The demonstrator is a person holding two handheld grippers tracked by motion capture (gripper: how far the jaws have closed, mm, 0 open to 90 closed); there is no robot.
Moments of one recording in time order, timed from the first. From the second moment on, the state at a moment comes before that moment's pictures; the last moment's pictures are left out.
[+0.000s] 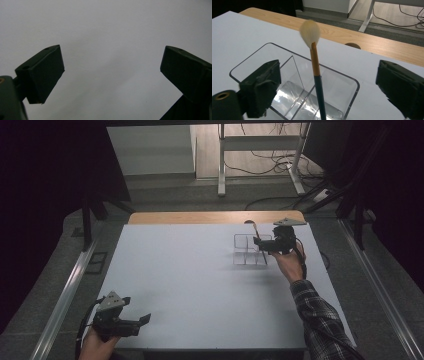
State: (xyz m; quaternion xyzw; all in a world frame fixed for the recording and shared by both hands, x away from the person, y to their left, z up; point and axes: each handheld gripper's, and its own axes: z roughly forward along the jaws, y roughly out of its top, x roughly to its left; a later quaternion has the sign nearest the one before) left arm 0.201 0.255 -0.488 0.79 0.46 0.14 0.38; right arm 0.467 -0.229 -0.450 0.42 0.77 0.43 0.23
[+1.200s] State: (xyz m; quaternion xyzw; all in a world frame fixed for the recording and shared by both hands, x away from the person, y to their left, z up) left arm 0.201 0.255 -0.488 0.79 0.46 0.14 0.38; right arm 0.449 -0.225 -0.442 0.40 0.79 0.42 0.20
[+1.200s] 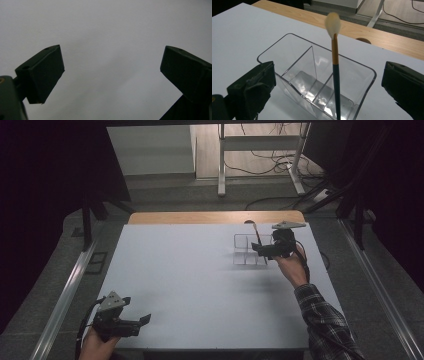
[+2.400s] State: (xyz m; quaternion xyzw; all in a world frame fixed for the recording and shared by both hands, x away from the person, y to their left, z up) left arm 0.201 0.255 -0.488 0.79 0.46 0.14 0.38; right arm 0.419 -0.224 -0.437 0.38 0.80 0.43 0.17
